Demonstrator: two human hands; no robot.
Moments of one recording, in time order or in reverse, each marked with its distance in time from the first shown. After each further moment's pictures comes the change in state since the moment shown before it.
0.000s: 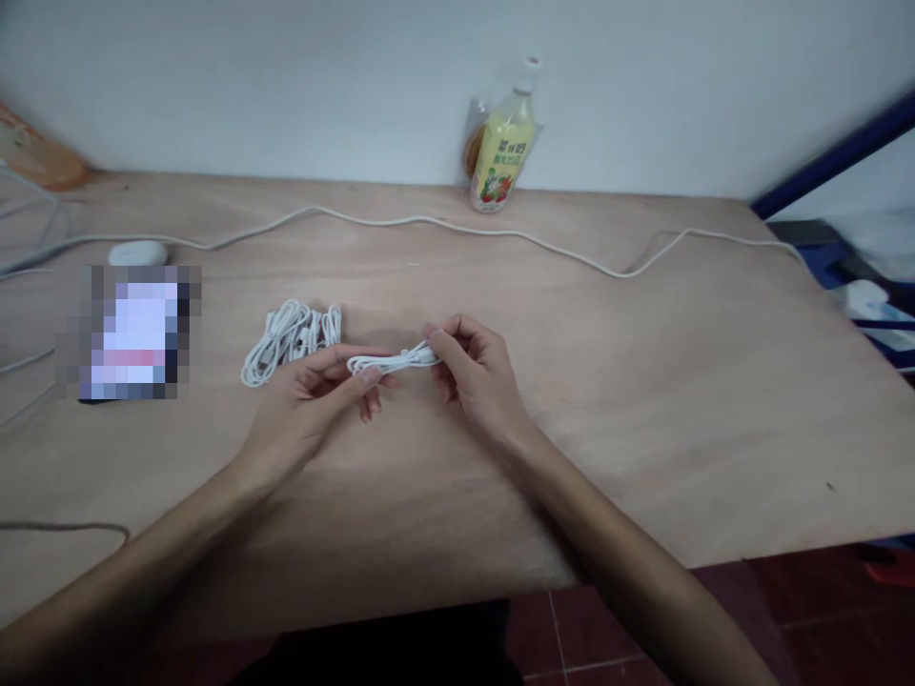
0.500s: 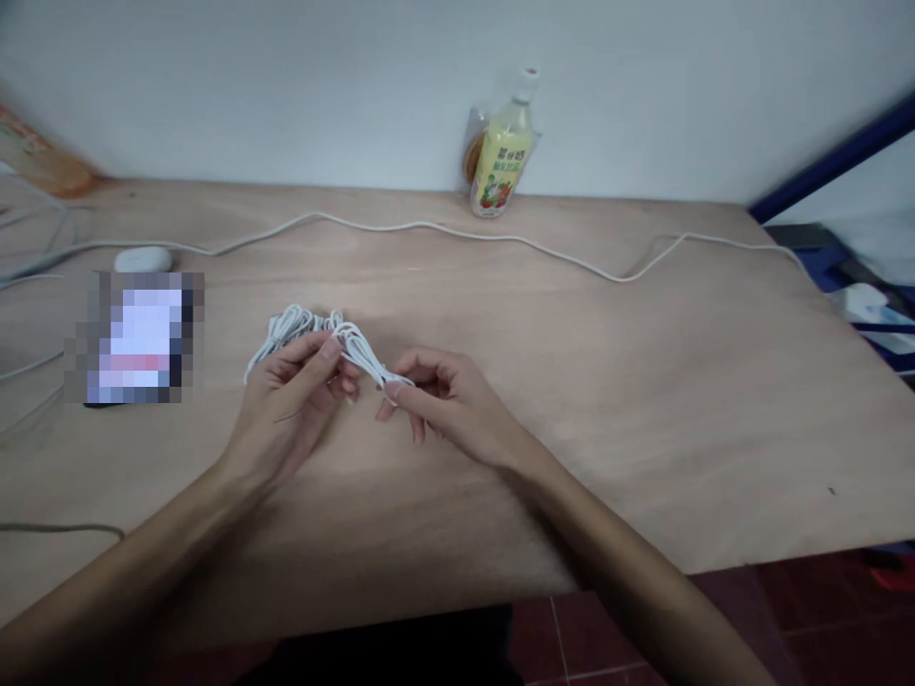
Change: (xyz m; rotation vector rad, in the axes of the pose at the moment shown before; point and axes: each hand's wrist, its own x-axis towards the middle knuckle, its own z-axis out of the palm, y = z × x) left_hand 0.007 -0.003 -0.002 -0.296 0.190 0.050; right_hand -0.011 -0.004 0.004 -0.005 -0.394 0.046
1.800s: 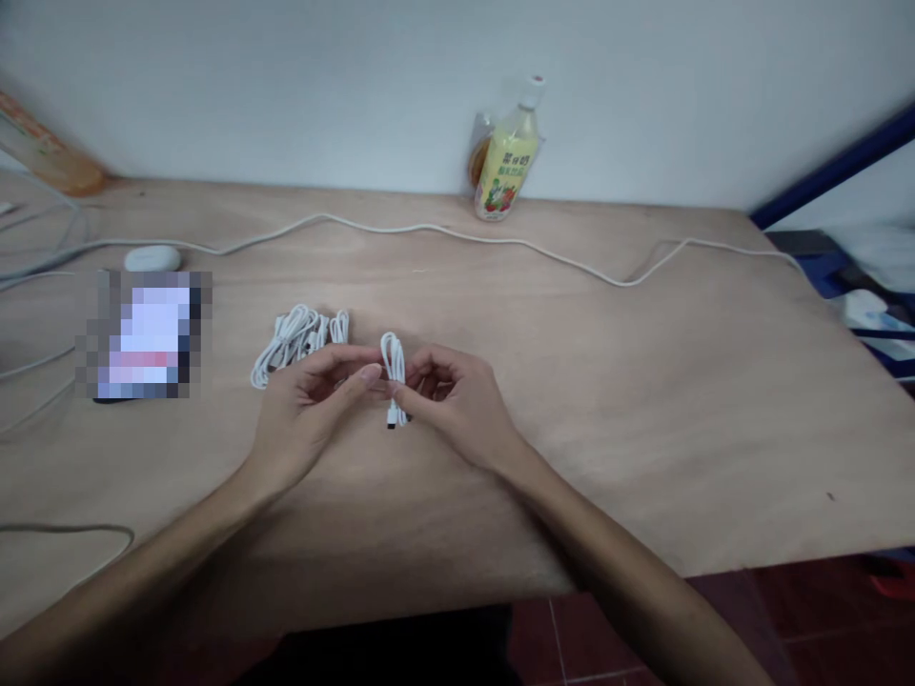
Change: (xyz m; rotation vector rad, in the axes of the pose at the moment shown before) left_hand -0.011 0.003 0.002 0.369 -0.078 0.095; right_hand 0.000 0.011 0.006 -0.180 0.261 -0.055
